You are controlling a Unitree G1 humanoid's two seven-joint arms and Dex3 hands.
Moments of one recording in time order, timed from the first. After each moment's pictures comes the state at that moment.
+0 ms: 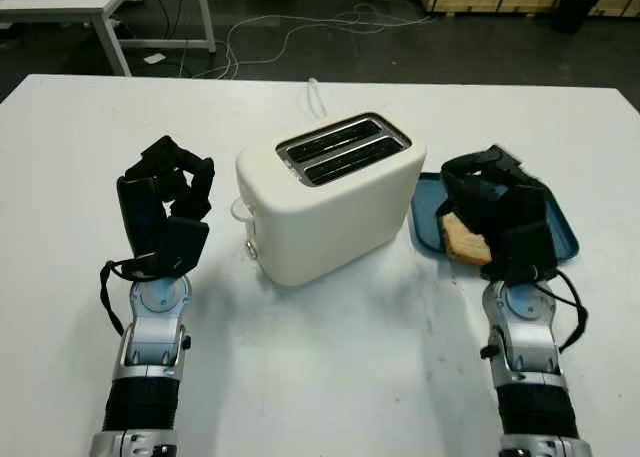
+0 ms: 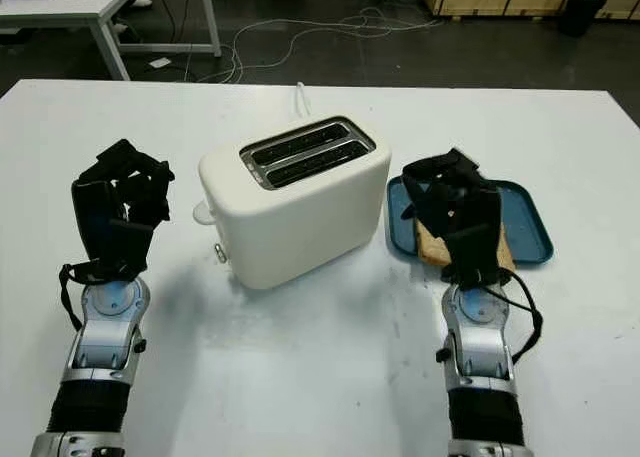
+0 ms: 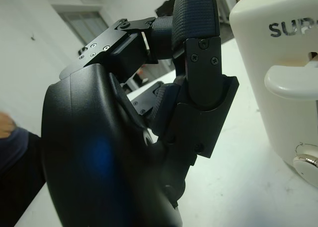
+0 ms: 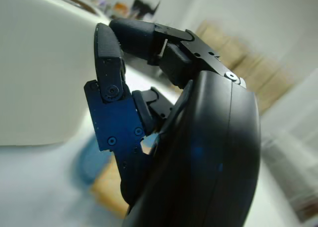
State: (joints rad) left arm -0.24 0.10 0.13 0.15 0.24 -0.33 0.31; right arm -0.14 -0.25 -0.16 0.08 -0.31 -0.44 -0.12
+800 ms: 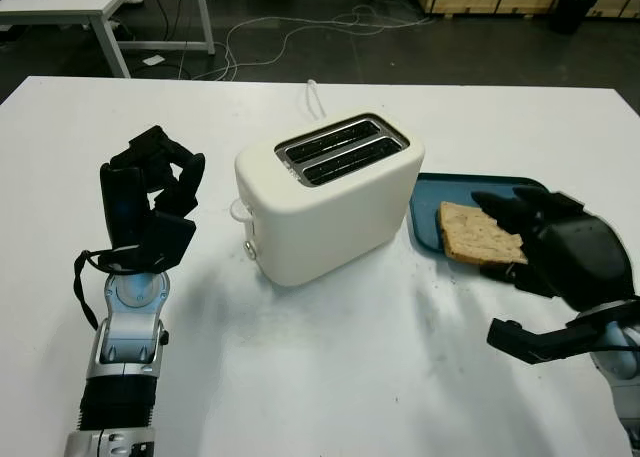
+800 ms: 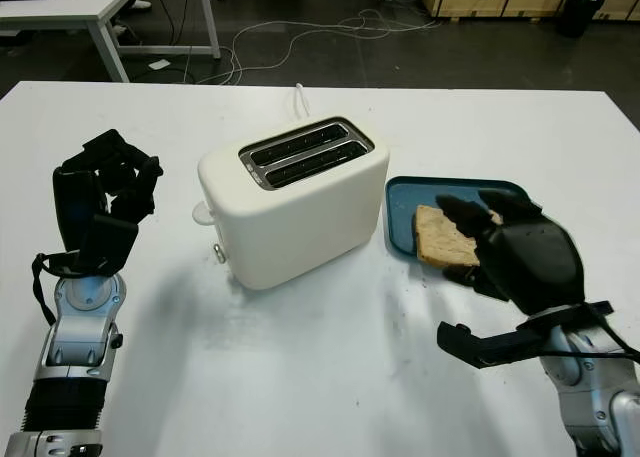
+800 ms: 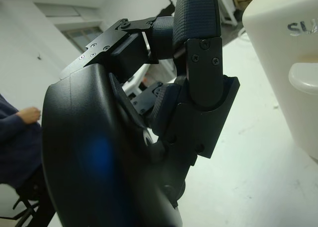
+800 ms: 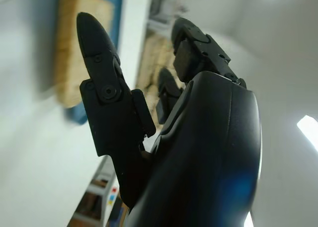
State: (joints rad) left arm -0.24 0.18 0.14 0.10 0.24 -0.31 0.25; right arm 0.10 -0.59 -0.11 -0.20 -0.89 -0.09 0.14
